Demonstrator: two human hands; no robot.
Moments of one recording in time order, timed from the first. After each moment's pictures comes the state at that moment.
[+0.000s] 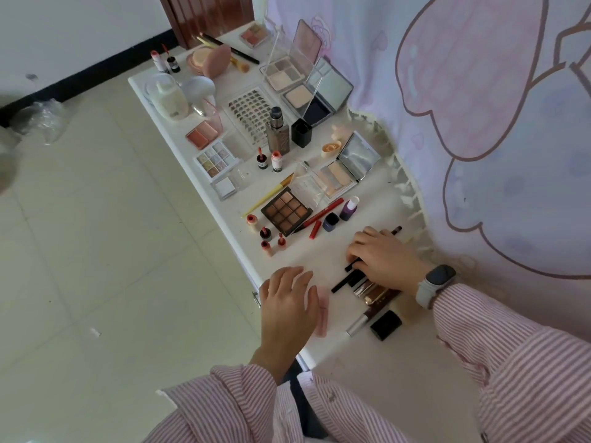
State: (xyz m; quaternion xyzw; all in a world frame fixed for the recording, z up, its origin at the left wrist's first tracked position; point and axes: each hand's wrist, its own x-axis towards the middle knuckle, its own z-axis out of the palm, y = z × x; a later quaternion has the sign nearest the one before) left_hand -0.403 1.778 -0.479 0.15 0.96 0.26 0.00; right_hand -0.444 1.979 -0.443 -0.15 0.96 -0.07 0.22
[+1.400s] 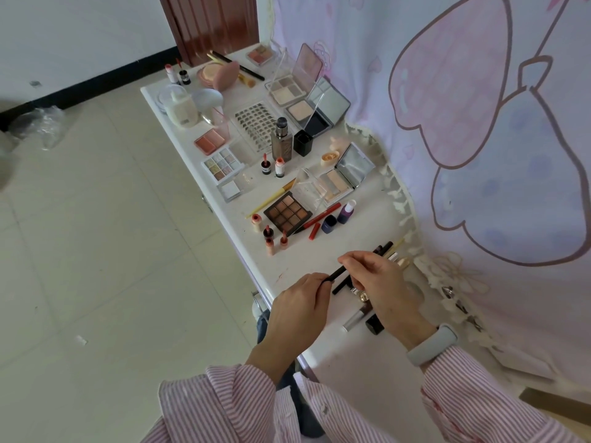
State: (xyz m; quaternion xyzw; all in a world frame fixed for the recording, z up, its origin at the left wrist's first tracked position) left_hand -0.400 1.782 -0.419 0.18 0.89 0.39 0.14; right_hand -0.390 1.916 -0.386 0.29 0.71 -0.64 0.06
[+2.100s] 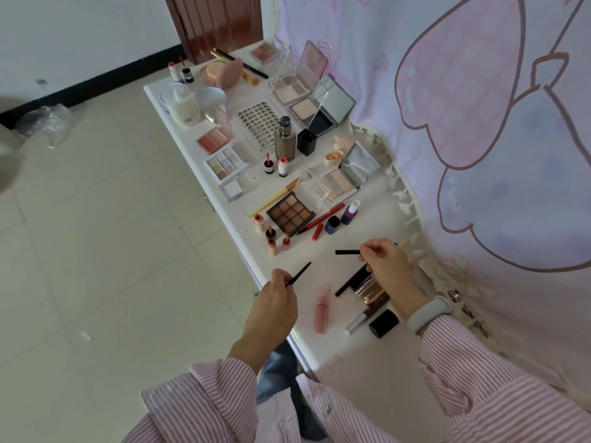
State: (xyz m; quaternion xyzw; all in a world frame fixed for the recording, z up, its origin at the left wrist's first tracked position) left_hand -0.414 1.755 -0.447 0.05 0.90 0.36 0.23; right_hand -0.419 1.952 -0.435 0.33 0.76 -0.56 0.05
